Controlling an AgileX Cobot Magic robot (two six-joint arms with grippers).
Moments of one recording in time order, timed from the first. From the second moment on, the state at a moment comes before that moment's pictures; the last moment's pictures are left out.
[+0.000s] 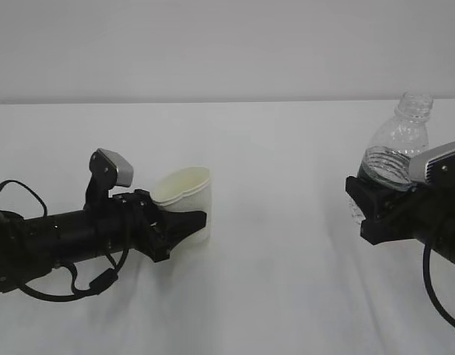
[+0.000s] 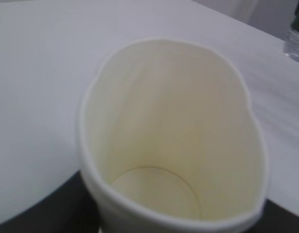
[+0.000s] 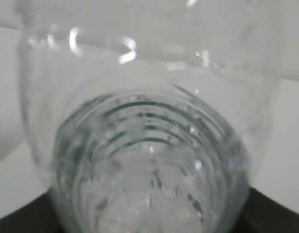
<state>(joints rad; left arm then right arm) -0.33 2.15 -0.72 0.73 -1.15 -0.42 0.13 1.77 -0.33 -0.30 -1.12 -0.01</state>
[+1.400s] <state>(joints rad) -0.52 2.12 -0.93 1.00 -1.12 -0.63 0.13 1.27 -0.31 -0.29 -0.63 0.06</state>
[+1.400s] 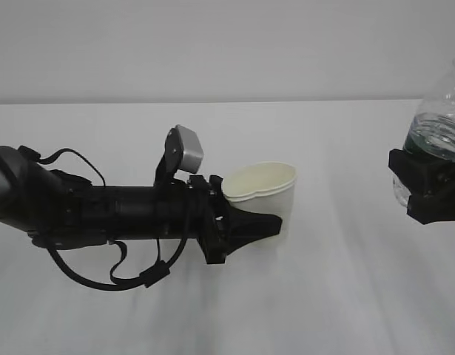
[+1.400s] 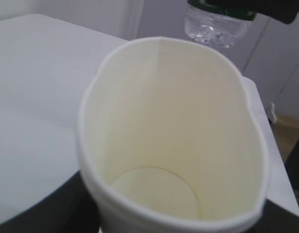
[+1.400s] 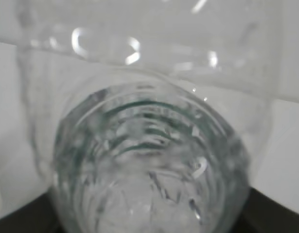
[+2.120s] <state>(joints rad) -0.56 2.12 -1.05 1.15 -1.06 -0.77 0.13 1.12 -0.37 -0.33 -0.28 0.07</state>
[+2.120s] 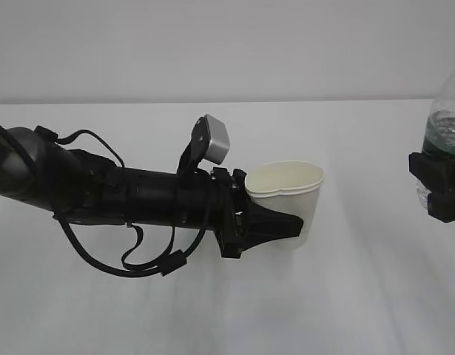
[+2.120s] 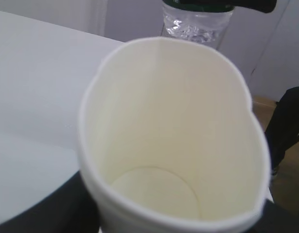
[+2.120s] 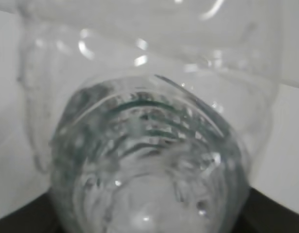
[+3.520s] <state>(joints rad) -0.64 2.12 -1.12 1.27 -0.99 -0.82 0.13 1.02 -0.45 -0.77 0.04 0.06</state>
